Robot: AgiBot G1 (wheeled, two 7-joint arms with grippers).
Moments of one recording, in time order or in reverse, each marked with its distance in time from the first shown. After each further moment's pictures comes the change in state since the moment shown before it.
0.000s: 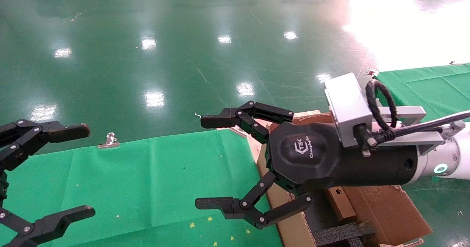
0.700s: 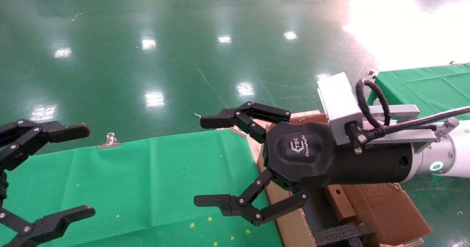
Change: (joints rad) left arm 0.000 0.000 0.000 0.000 0.000 0.000 0.000; right arm 0.018 0.003 -0.027 0.002 -0.013 0.017 0.015
